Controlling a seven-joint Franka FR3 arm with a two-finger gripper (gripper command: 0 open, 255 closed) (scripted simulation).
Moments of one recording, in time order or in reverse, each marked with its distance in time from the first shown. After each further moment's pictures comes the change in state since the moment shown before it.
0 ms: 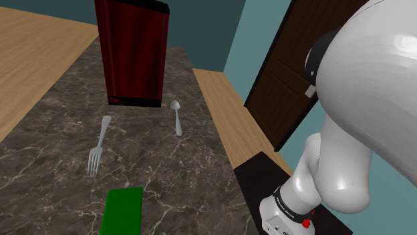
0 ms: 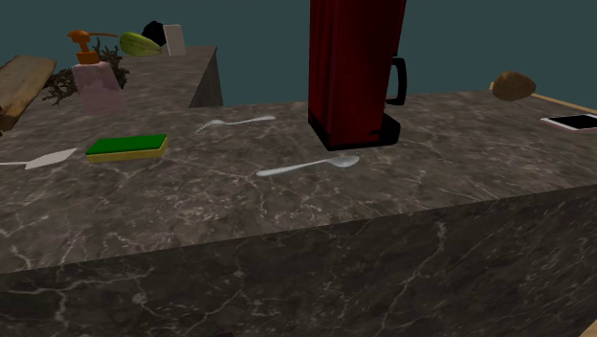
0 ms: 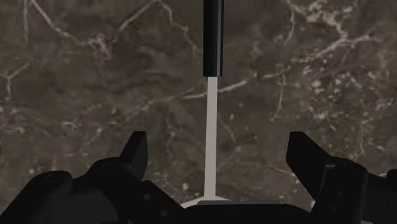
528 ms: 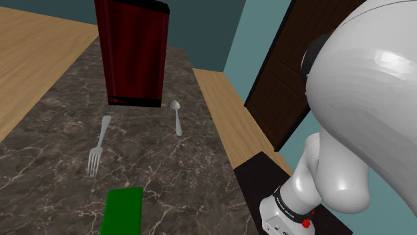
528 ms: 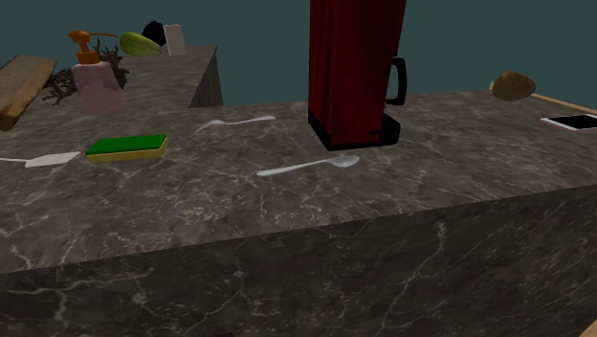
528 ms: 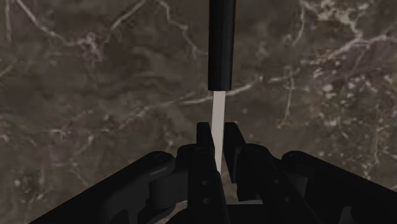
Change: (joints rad) arm 0.015 0.022 -0.016 -0.020 -0.023 0.032 0.014
